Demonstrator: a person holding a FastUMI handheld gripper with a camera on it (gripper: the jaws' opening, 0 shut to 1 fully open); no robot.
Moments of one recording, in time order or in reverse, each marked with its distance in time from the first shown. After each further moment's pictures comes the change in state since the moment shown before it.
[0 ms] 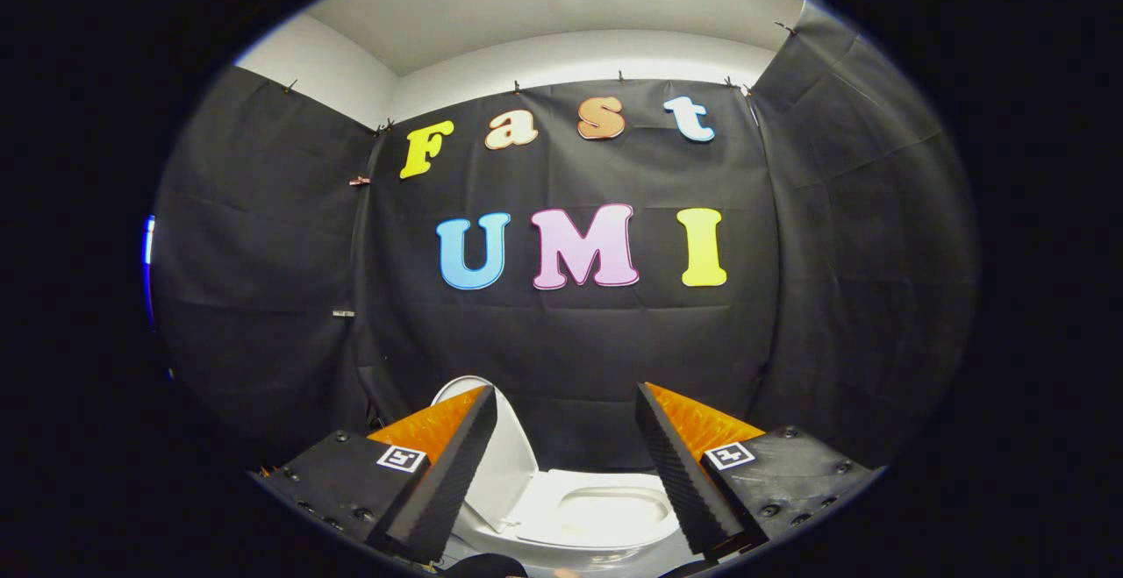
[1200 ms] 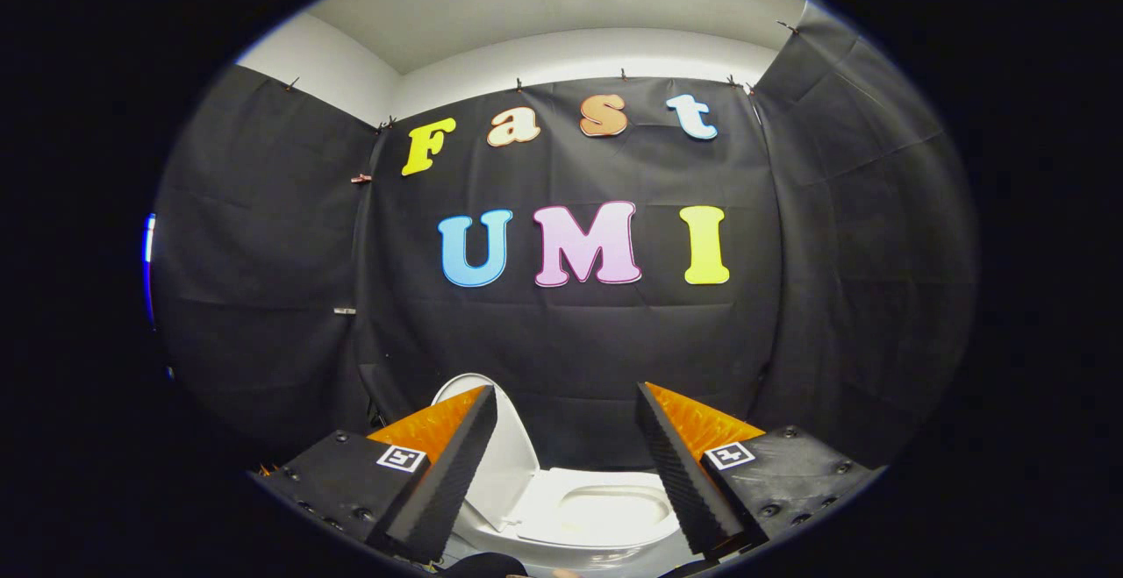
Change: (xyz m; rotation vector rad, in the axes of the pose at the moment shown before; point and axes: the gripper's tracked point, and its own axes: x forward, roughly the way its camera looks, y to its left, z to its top) arm 0.002 0.001 -0.002 -0.001 0.004 0.003
